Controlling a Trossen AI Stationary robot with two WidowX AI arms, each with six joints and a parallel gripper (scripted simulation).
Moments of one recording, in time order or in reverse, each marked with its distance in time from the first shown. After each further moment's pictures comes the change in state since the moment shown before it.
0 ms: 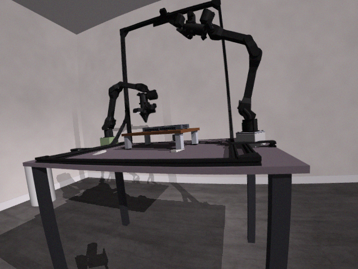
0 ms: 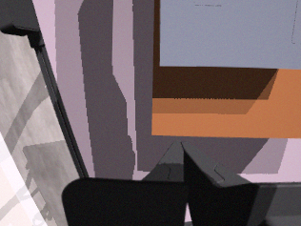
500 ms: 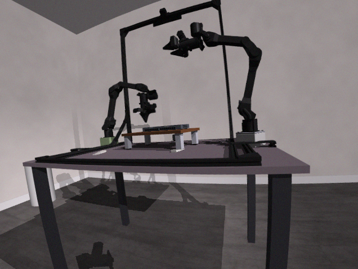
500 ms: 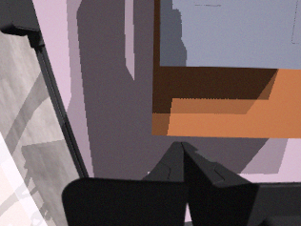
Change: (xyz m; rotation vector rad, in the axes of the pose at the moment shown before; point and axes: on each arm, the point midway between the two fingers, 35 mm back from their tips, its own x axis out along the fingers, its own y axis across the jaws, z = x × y) left arm -0.013 0.006 -0.136 -0.016 0.451 0.022; right arm 0.000 0.000 0.000 0.000 0.000 0.000
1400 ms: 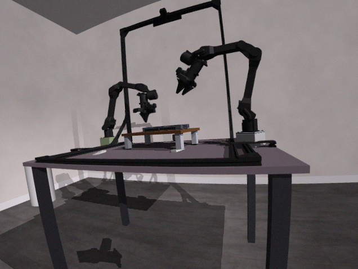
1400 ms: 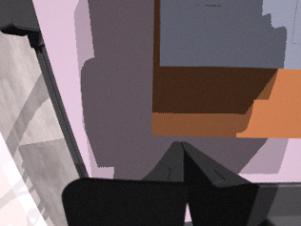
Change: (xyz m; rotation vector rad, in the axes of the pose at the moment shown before) left arm -0.049 0.013 -0.238 -0.028 0.879 0.063; right arm 0.000 0.000 0.000 0.000 0.000 0.000
